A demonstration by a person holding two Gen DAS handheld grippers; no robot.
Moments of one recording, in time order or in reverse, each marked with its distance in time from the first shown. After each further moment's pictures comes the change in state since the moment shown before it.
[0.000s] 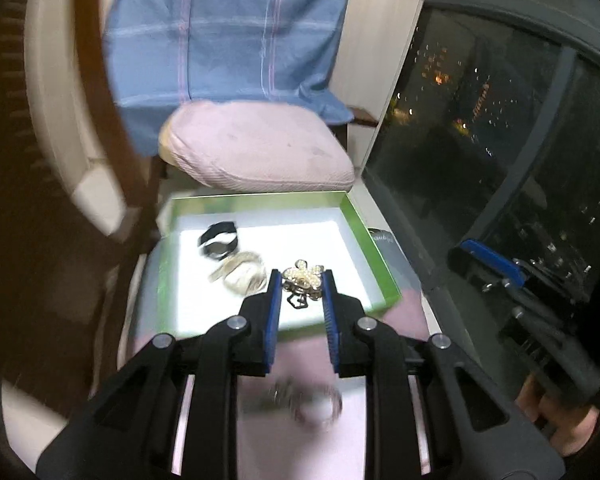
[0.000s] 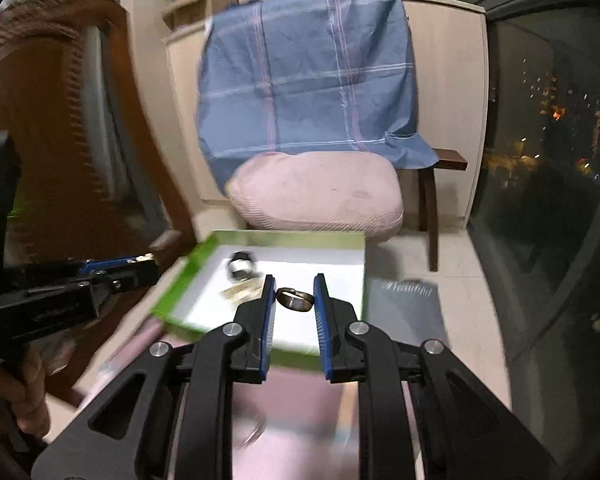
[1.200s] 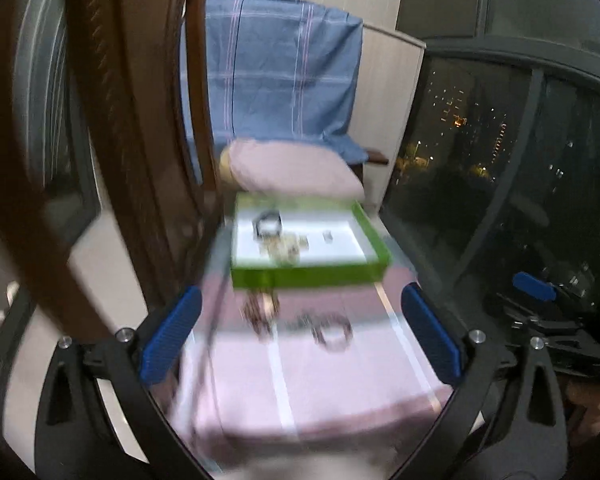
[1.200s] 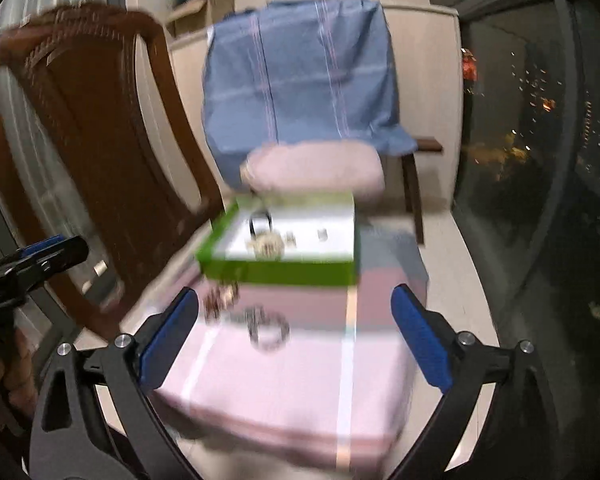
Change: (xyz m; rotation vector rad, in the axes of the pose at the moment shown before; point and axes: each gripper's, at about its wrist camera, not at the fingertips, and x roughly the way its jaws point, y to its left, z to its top) left arm -0.179 -0.008 -0.152 -0.031 -0.203 0.076; right arm -0.149 0.025 -0.095 0.063 0.010 -0.017
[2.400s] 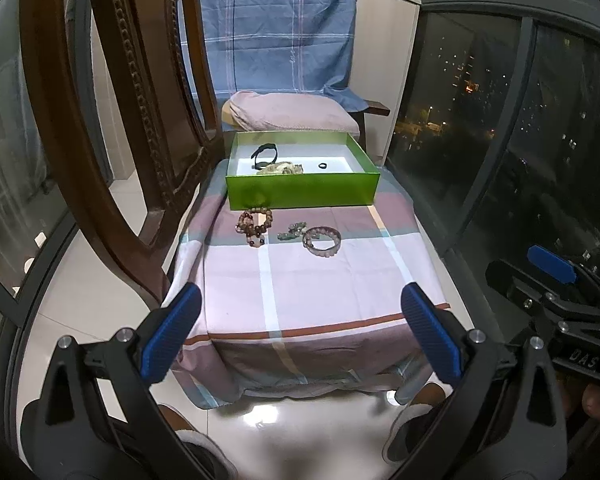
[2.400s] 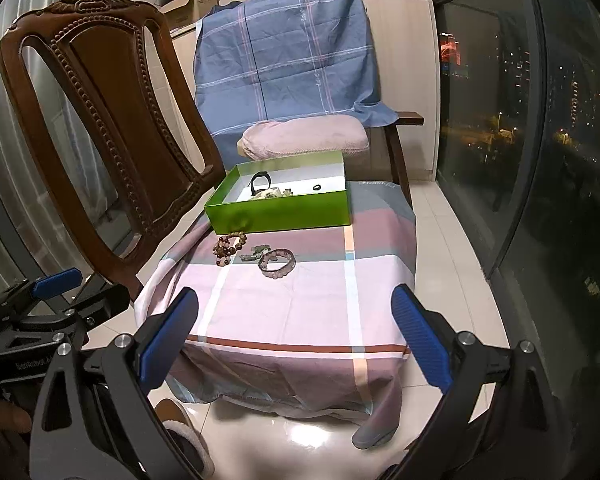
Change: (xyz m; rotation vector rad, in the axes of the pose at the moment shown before) left arm -0.021 -0.034 -0.069 0.053 0.109 0.072; right arm -0.054 0.015 -0.067 0.053 0.019 -0.023
